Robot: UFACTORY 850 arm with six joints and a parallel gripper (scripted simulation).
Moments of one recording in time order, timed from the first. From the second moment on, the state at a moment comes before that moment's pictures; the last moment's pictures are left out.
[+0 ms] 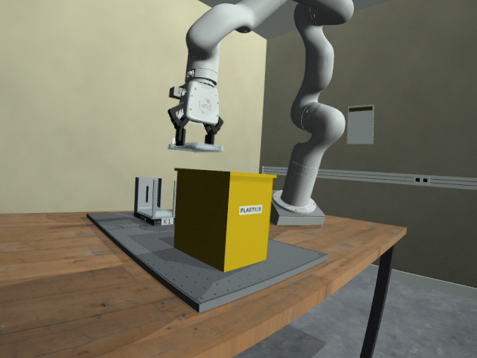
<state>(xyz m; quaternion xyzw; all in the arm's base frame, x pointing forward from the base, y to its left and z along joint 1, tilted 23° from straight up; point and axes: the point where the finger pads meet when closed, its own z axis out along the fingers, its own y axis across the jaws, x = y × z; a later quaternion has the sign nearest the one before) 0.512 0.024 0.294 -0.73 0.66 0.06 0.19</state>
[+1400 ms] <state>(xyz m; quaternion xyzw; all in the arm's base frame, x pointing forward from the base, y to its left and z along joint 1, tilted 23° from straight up) 0.510 0.139 0.331 -0.73 0.66 0.06 0.19</state>
